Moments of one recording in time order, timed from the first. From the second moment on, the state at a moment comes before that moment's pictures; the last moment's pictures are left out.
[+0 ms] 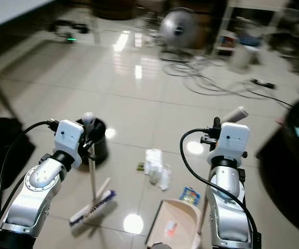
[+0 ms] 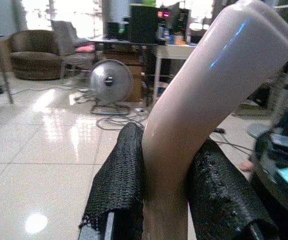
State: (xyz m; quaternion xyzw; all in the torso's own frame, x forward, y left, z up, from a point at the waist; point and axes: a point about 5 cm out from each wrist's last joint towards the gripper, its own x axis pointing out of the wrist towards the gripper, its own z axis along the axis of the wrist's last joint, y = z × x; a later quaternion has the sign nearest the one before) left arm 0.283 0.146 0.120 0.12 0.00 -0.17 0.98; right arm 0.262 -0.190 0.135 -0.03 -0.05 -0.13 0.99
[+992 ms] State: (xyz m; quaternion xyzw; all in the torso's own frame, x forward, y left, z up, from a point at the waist) left arm 0.282 0.147 0.126 0.12 -0.01 -0.16 0.98; right arm 0.269 -0.175 0.142 -0.03 -0.06 -0.08 0.99
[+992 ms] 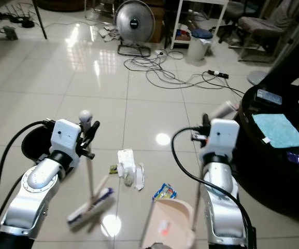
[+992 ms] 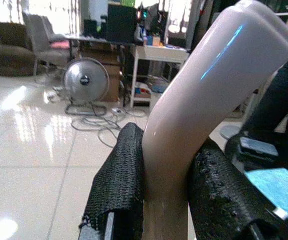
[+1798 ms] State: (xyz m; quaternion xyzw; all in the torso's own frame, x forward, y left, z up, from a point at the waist) left arm 0.284 0.142 0.123 0.11 0.00 -0.17 0.98; right arm 0.263 -0.185 0.140 -0.02 -0.05 -0.11 0.99
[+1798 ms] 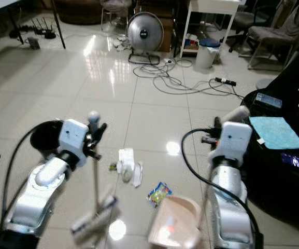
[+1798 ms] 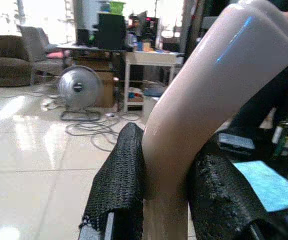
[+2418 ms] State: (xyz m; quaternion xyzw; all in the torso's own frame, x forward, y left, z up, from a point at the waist) left arm 0.291 0.126 0.142 0.10 -0.06 -0.19 0.97; right arm 0.261 -0.196 0.137 -0.02 -0.04 -0.13 0.99
